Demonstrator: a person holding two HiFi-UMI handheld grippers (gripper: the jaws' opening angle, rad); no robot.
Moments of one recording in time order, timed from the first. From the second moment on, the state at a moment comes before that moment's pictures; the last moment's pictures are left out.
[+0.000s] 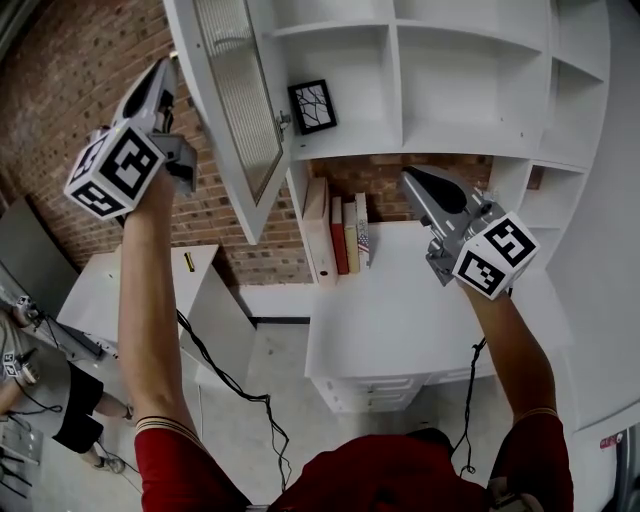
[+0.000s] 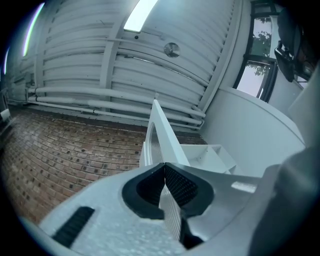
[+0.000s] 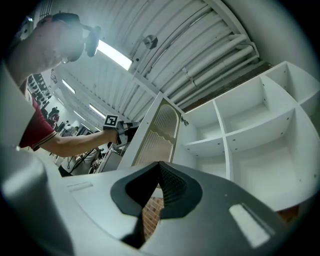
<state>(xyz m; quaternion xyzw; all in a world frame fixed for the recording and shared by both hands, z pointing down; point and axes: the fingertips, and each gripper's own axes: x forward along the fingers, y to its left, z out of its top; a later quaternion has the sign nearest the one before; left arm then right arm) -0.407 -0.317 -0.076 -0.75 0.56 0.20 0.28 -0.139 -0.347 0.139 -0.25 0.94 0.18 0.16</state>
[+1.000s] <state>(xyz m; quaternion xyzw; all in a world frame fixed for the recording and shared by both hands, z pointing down) -0.203 -0.229 0.077 -0.80 0.52 0.13 0.27 -0.042 -0.289 0.140 -0.21 0.95 0.18 0.17</state>
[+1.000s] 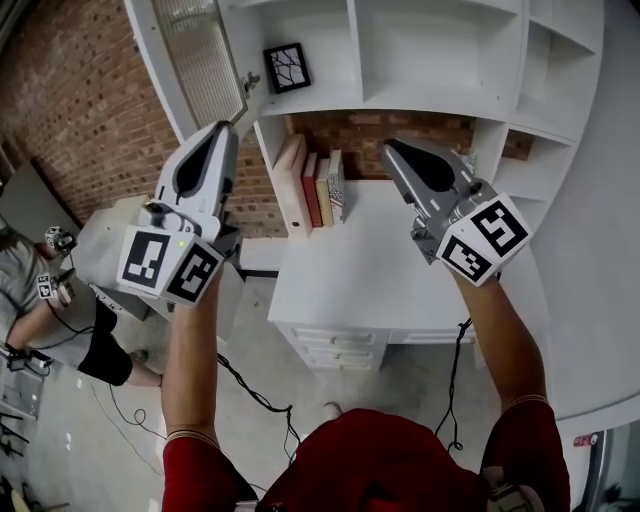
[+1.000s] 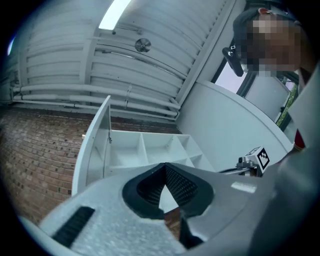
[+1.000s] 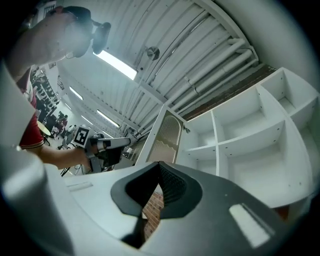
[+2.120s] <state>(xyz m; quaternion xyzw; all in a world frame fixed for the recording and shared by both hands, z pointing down) -0.050 -0.152 0.306 -0.87 0.47 0.08 0.13 0.026 -0.168 0.304 -0.28 0.94 0.12 0.15</state>
